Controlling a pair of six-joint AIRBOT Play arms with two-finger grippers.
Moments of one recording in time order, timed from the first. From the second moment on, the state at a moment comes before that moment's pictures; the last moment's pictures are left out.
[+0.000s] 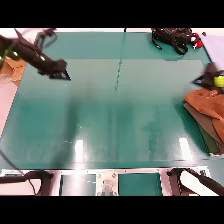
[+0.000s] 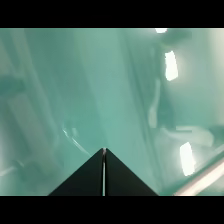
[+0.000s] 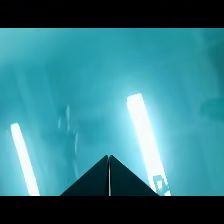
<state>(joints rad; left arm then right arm) -0.10 -1.44 1.61 1.06 -1.54 -1.41 -0.26 -1.08 1.22 -1.09 1.32 1.67</state>
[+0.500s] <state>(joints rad) -0.25 -1.19 1.07 1.05 -1.29 -1.46 0.13 -1.05 0.80 -1.08 0.95 1.64</state>
